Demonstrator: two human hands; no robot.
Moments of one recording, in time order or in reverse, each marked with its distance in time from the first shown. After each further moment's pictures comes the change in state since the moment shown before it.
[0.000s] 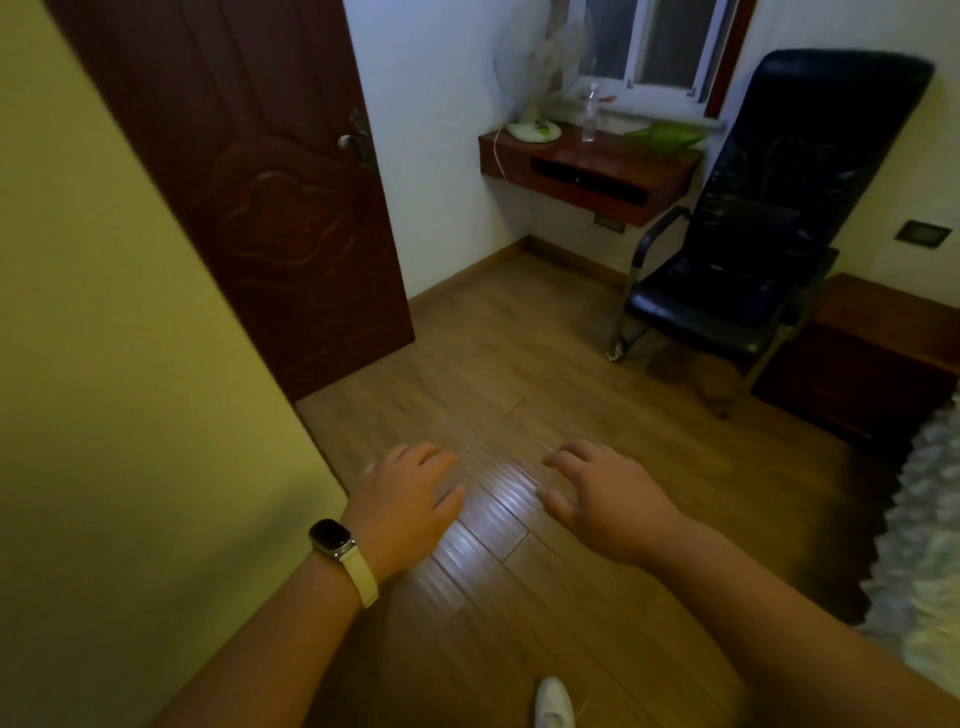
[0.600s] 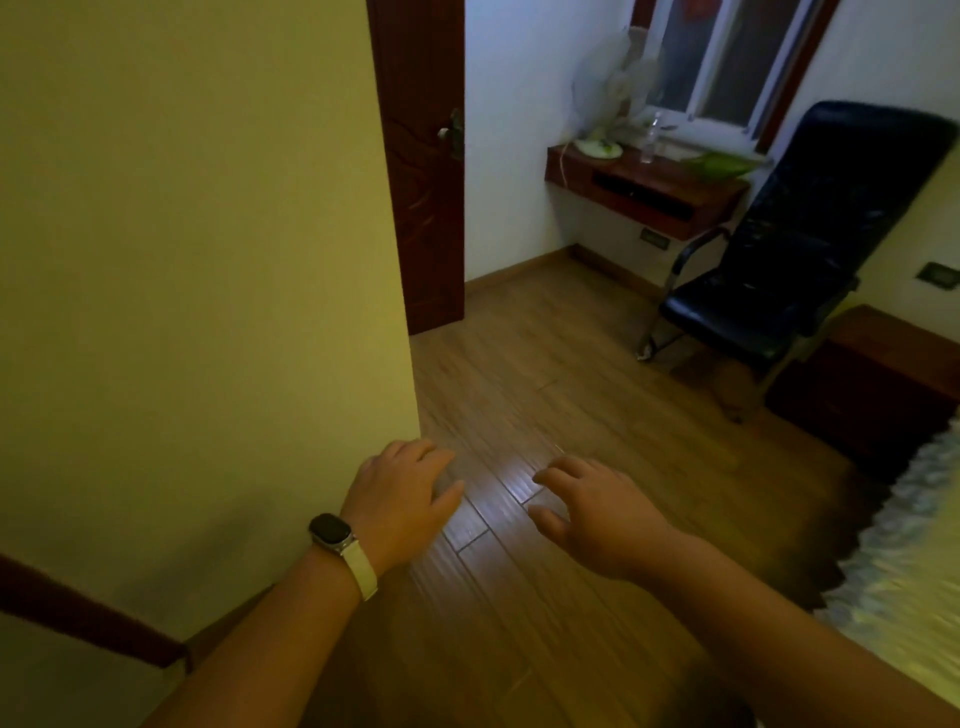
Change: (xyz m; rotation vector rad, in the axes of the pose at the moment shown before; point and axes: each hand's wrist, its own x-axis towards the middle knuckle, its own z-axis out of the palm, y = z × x) left_hand -0.307 -0.007 0.007 -0.018 0.072 -0.164; right_hand -0.244 -0.151 0.059 -0.090 -0.078 -0.183
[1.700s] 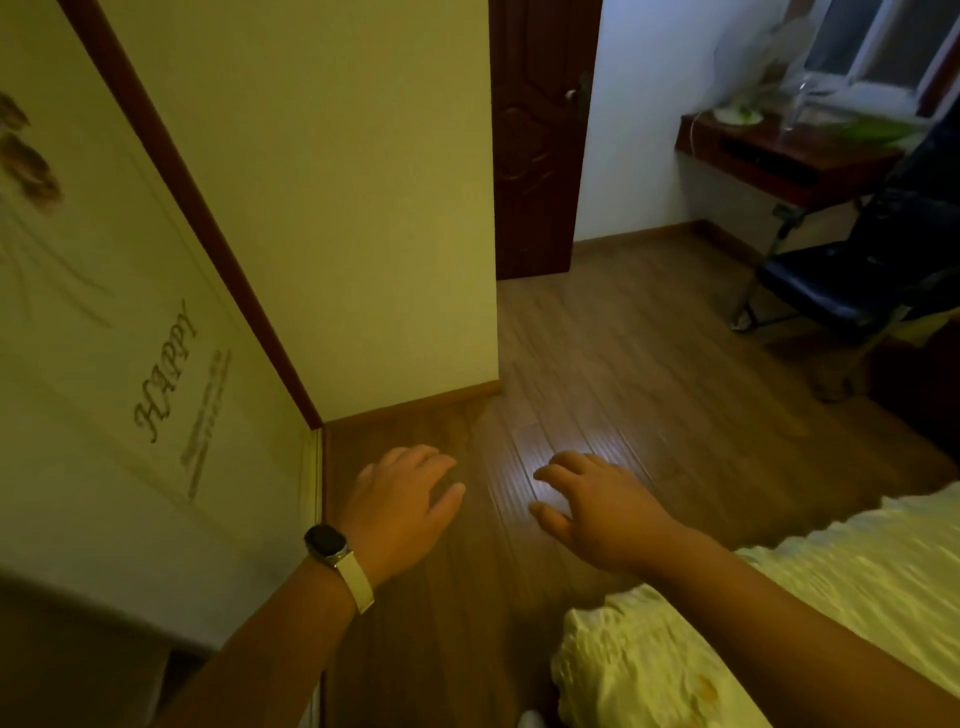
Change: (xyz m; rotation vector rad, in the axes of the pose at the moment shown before) left_hand -0.447 0.306 0.078 -0.035 0.017 -0.377; right_hand -0.434 0.070 0.101 -0.042 -0.028 -0.422
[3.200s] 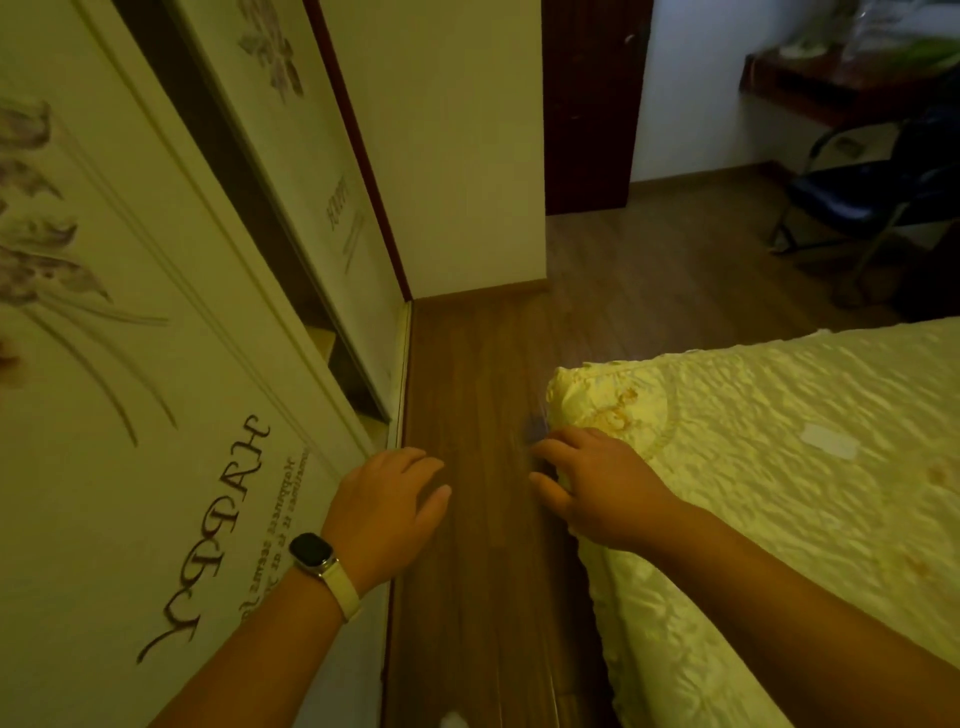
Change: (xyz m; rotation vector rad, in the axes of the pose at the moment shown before) left_hand -0.711 0.280 0.136 0.122 0.084 -0.222; right_hand -0.688 -0.124 0.120 0.047 0.034 -0.207
